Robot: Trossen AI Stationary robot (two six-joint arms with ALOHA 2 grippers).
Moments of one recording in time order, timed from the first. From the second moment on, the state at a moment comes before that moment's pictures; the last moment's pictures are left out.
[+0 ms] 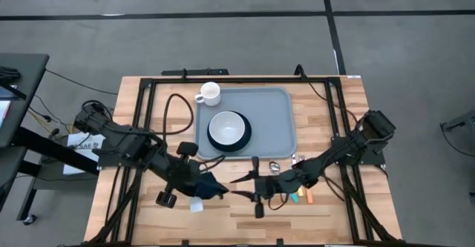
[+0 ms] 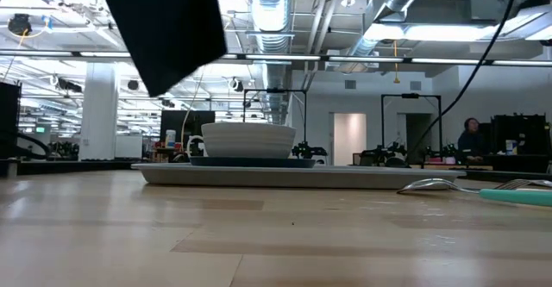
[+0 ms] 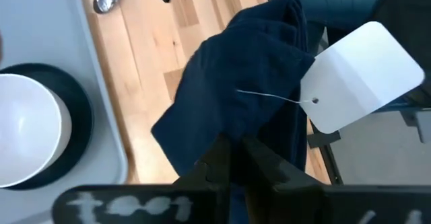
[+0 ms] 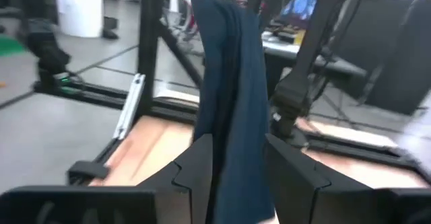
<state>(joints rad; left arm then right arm) -0.53 1.54 1.80 -1.30 -0.03 -0.24 0.53 1.75 1.02 0.64 0.45 -0.20</state>
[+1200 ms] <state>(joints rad) -0.44 1.54 1.80 -1.35 -0.01 -0.18 0.43 1.87 1.26 0.53 0.37 -0.17</state>
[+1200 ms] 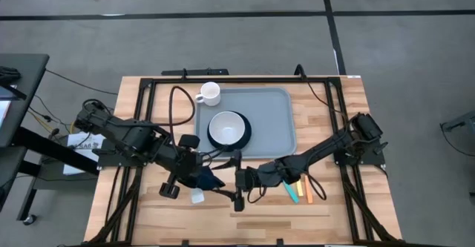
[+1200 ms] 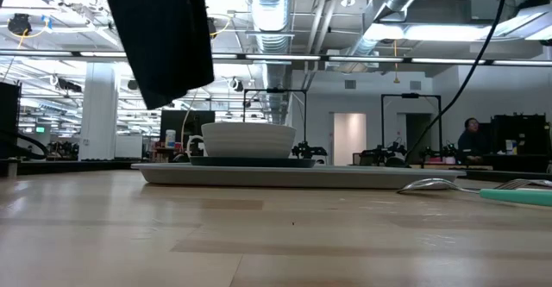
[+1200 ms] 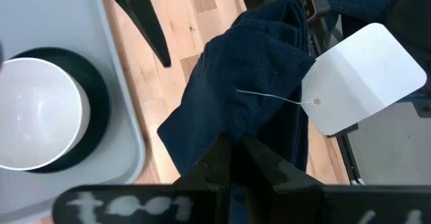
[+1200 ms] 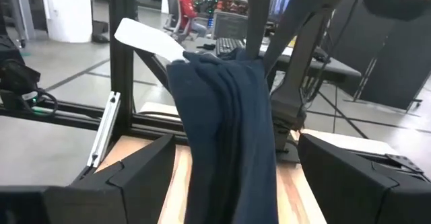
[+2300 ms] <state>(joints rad) -0.40 1.54 1.80 -1.30 0.01 -0.25 0.36 1.87 1.32 0.41 0.34 -0.15</state>
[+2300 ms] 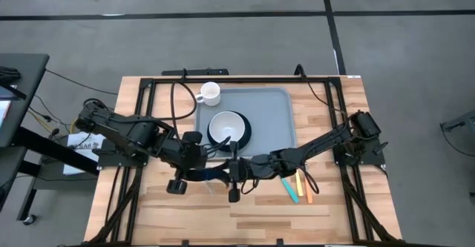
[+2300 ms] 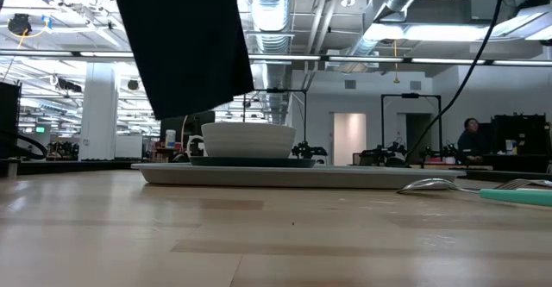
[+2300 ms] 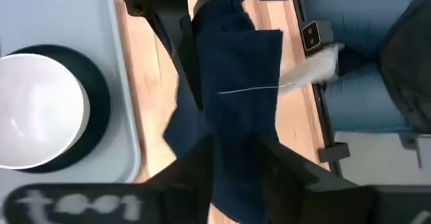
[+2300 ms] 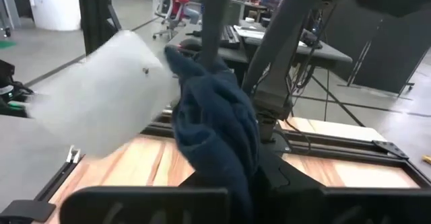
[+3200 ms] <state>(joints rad) -0.39 1.45 1.98 -1.28 -0.66 -0.16 0.29 1.52 1.41 -0.30 0.37 0.18</state>
